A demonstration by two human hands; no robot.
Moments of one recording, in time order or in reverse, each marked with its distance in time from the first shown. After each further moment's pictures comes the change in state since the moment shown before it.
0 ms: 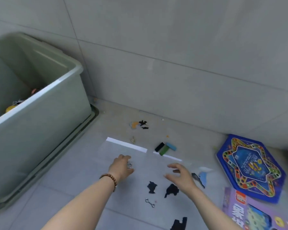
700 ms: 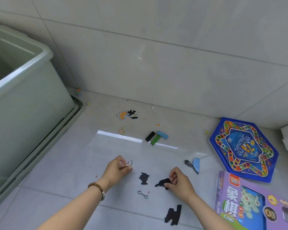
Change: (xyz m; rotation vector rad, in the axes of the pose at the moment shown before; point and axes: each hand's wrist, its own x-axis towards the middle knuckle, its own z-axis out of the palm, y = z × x) left_hand -0.006 -0.006 0.049 -0.667 -0.026 -0.015; right_hand -0.011 0.080 0.005 -0.125 -0.003 0.069
